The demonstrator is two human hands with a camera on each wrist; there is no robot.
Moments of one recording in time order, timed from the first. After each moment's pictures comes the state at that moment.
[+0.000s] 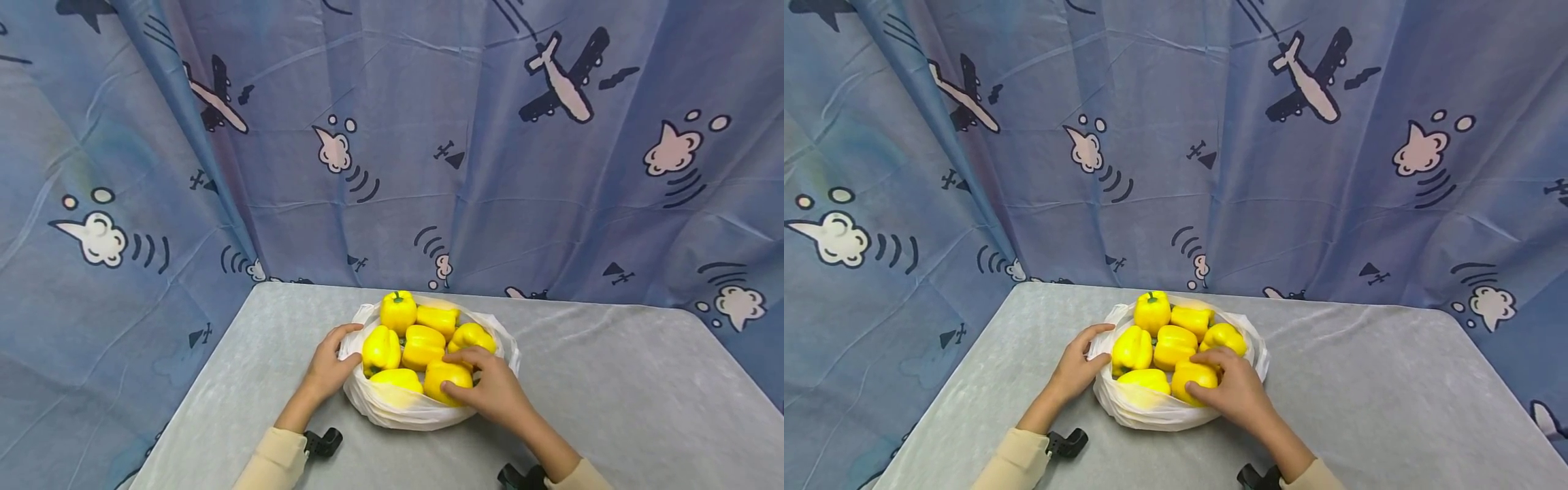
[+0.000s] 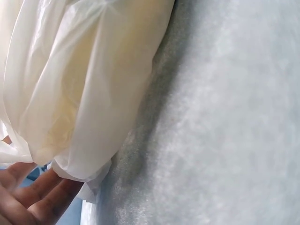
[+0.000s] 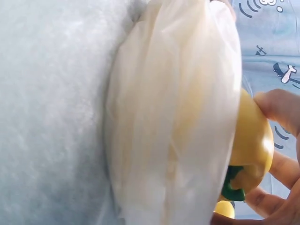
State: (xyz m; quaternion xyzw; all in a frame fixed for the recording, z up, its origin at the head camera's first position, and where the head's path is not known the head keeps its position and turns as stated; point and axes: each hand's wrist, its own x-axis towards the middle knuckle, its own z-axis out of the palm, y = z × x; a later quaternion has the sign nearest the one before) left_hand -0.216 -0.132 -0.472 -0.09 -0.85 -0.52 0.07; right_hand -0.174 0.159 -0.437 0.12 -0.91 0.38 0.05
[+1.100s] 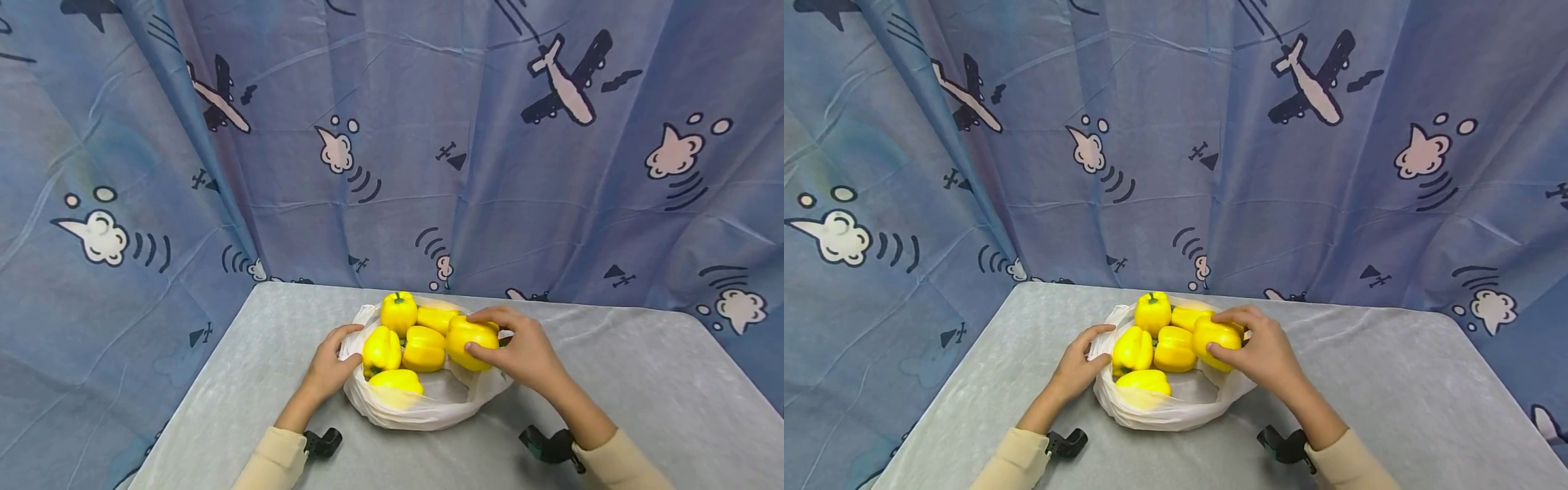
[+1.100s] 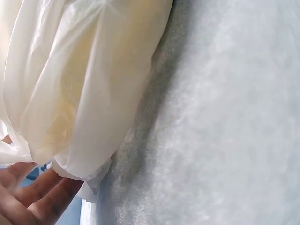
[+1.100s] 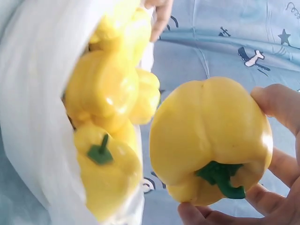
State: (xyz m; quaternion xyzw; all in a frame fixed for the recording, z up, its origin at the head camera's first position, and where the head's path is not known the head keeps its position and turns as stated) left_hand -0.217 -0.133 -0.472 -0.10 -0.84 -0.52 0.07; right_hand -0.193 0.190 -0.375 0.16 -0.91 0.37 0.10
